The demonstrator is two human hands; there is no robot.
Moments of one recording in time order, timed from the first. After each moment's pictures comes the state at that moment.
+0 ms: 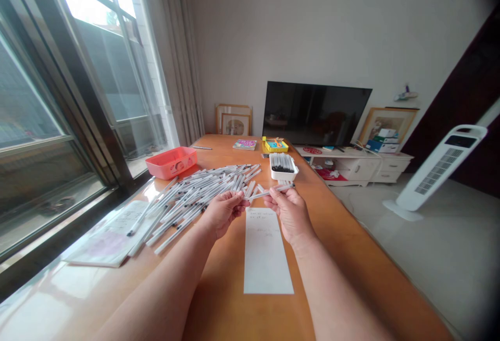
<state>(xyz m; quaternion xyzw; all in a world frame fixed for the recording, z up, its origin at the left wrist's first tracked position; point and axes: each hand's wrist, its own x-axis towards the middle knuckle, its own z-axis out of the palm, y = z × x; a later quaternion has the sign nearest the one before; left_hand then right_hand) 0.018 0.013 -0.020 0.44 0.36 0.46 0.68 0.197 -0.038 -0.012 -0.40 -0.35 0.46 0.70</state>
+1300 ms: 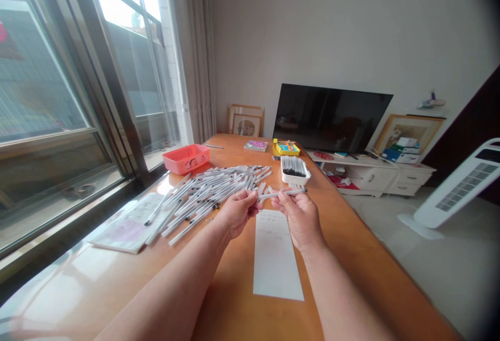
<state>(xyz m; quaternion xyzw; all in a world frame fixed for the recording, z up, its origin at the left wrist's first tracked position) 0.025 0.007 -0.023 0.43 0.31 0.48 0.70 0.185 -0.038 -0.016 -0.37 -0.40 0.43 0.72</state>
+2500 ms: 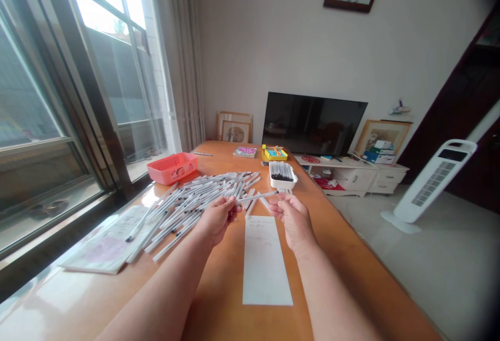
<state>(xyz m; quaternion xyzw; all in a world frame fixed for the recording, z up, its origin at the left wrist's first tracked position) 0.009 0.012 -0.017 0.42 0.37 0.51 0.65 0.206 -0.034 -0.011 -0.47 -0.34 0.42 0.70</state>
